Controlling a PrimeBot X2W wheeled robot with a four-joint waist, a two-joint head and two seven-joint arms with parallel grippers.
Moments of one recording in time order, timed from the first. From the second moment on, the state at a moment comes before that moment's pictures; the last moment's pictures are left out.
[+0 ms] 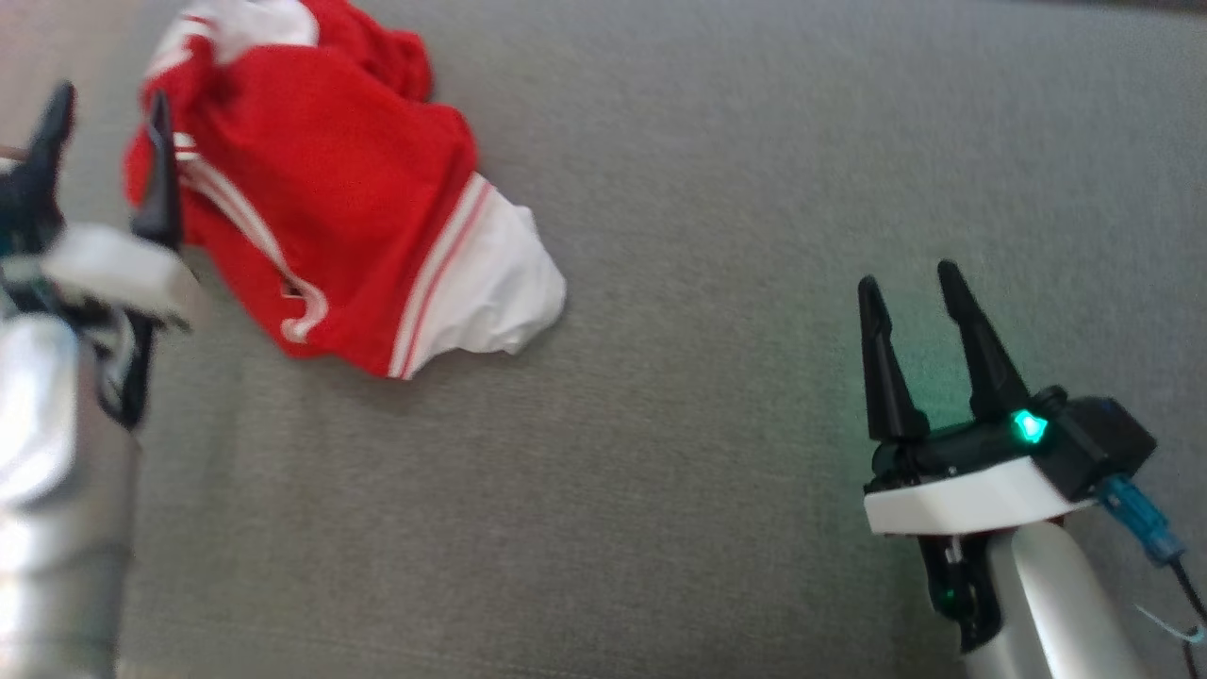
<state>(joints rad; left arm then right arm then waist) -0.67 0.31 -0.06 0.59 -0.16 -0.12 -0.08 -0.12 -0.05 0.16 0.08 0.20 0.13 -0.25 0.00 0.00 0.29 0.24</state>
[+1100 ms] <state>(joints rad) -1.04 0.47 -0.34 0.99 -0.42 -0.13 -0.17 -0.15 -0.05 0.15 0.08 0.21 0.13 -0.25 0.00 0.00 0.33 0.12</state>
